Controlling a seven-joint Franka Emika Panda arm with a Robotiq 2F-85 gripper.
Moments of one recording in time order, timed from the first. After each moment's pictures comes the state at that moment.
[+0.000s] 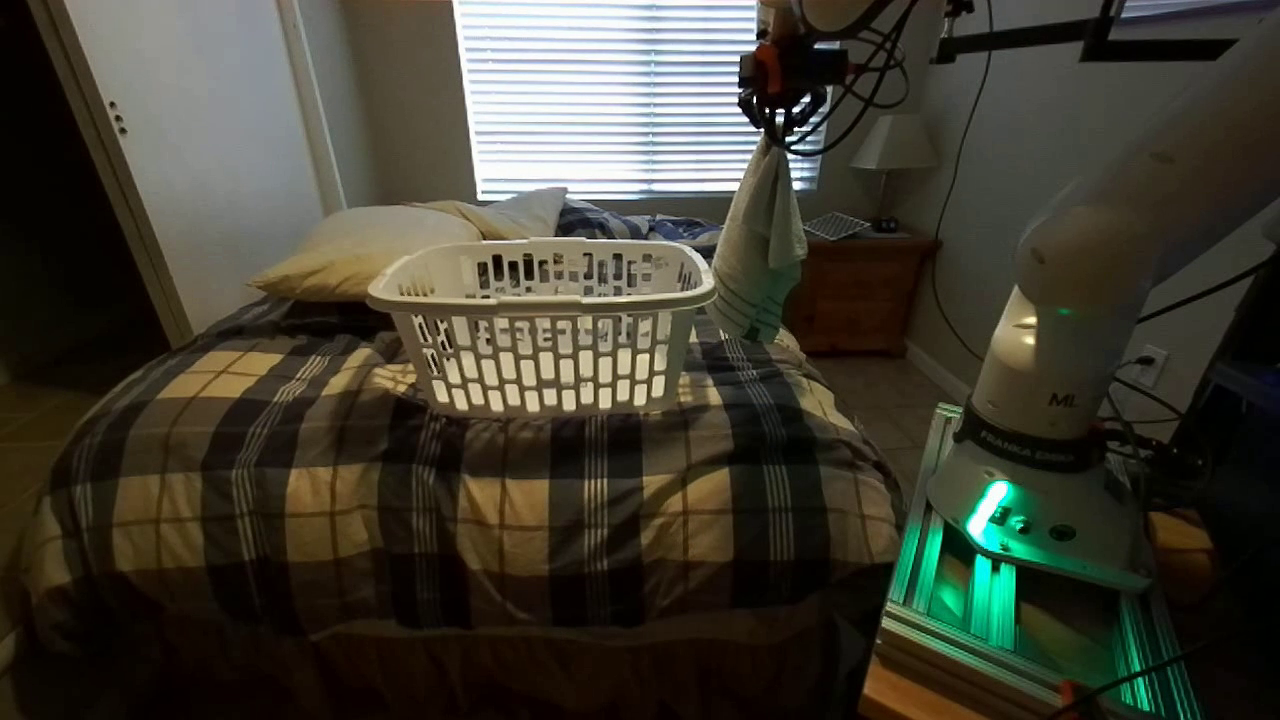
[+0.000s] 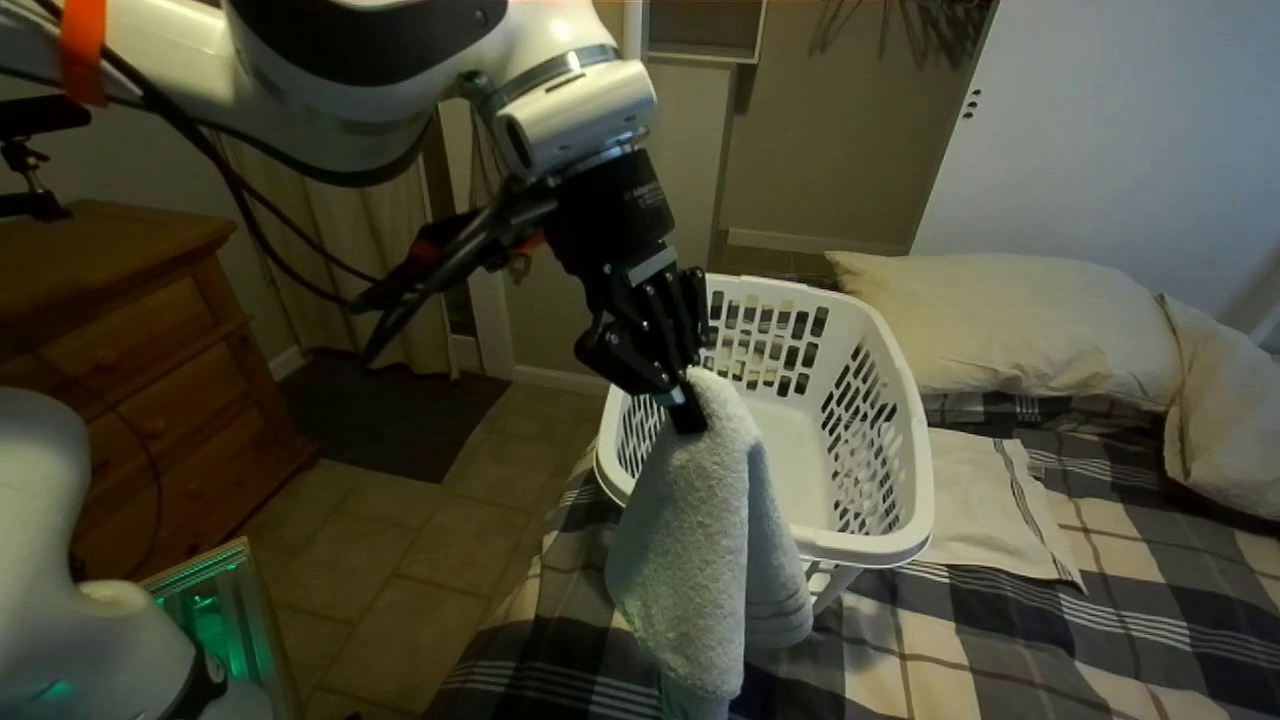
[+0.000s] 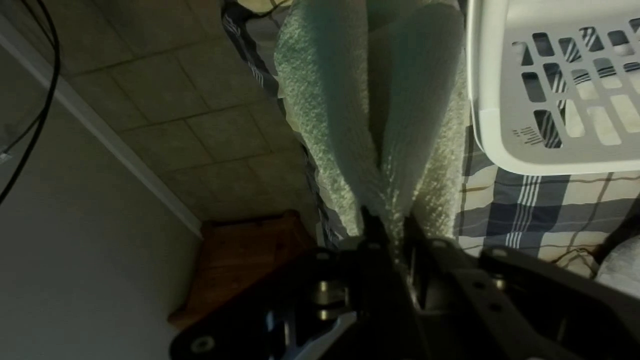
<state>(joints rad) -0.18 -0.57 -0.12 -2.43 -0.64 2.11 1.20</state>
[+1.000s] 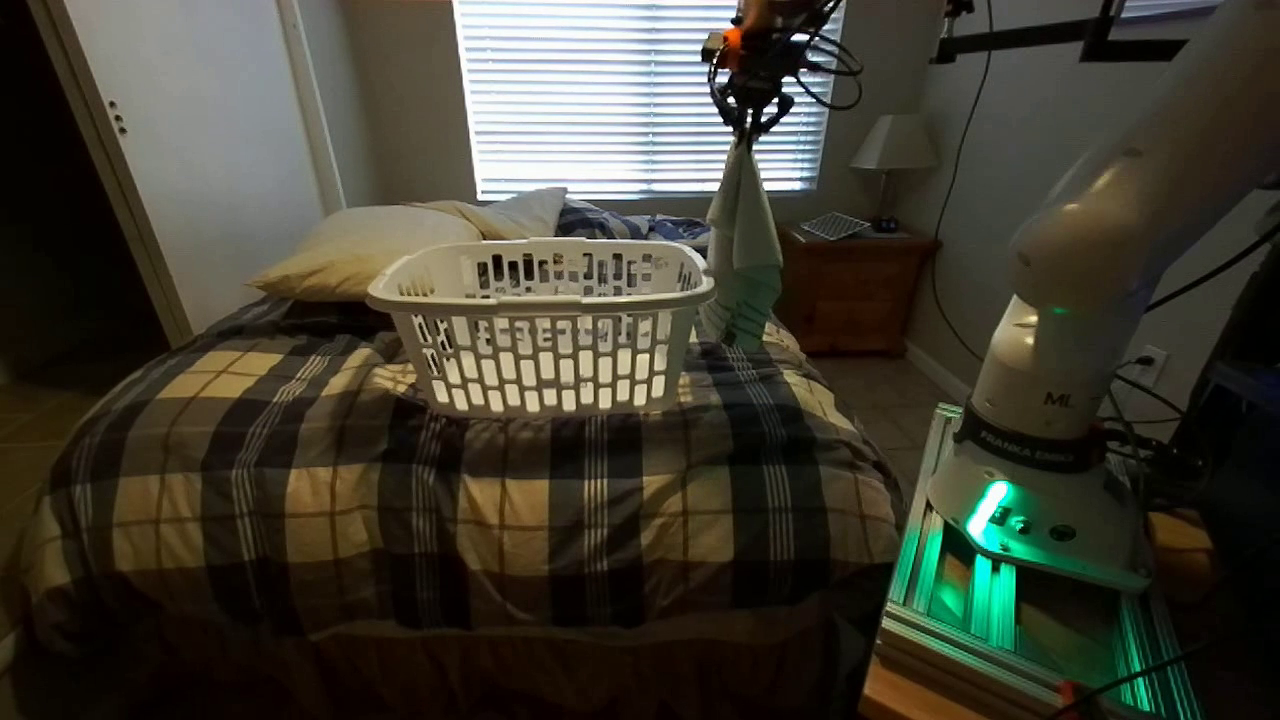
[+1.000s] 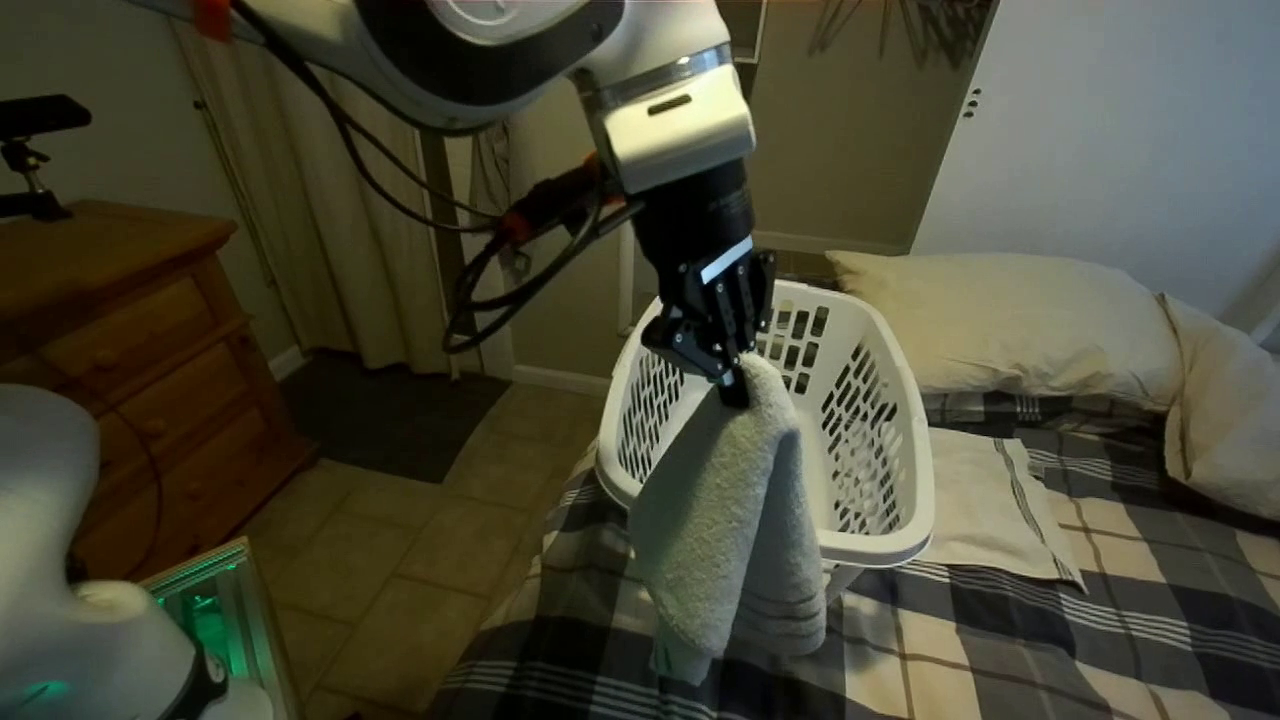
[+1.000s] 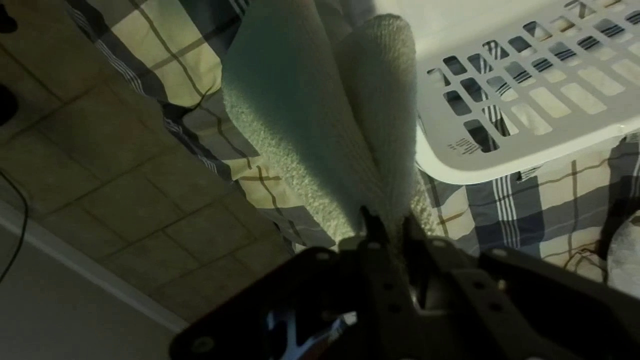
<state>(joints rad) -0.25 -0.39 -0.11 -2.27 -0.33 2.18 1.22</state>
